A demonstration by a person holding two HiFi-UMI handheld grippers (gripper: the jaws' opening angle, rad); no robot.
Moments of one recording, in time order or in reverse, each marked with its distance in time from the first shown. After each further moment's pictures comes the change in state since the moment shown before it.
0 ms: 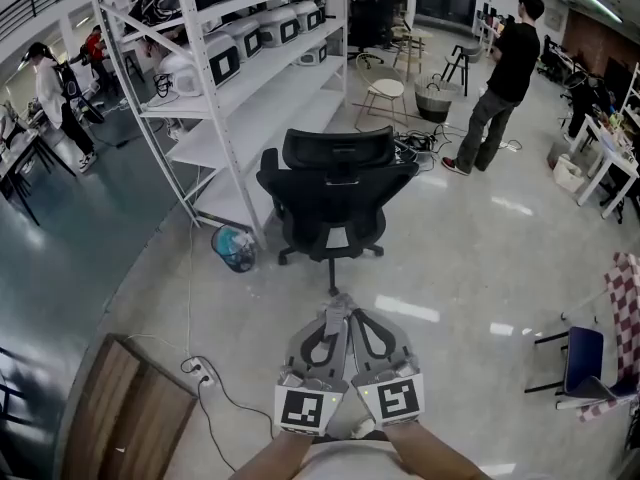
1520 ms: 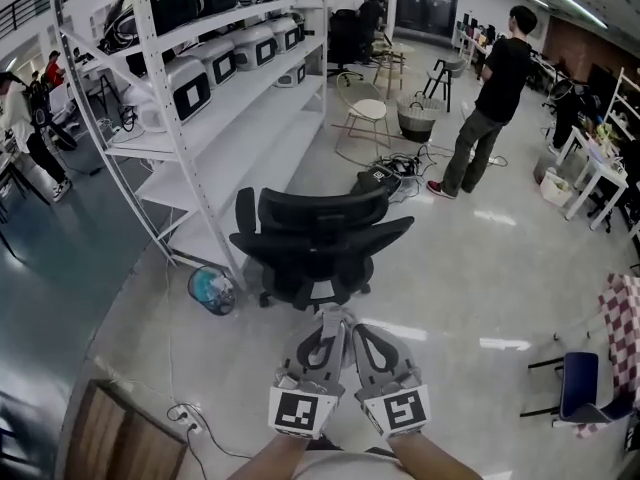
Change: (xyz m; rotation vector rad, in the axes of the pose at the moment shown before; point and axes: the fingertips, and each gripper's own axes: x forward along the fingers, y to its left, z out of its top) left arm 0.178 0.081 -0.010 -0.042 -0.053 -0.085; right arm 0.139 -0.108 -0.025 0.004 0.016 -0.033
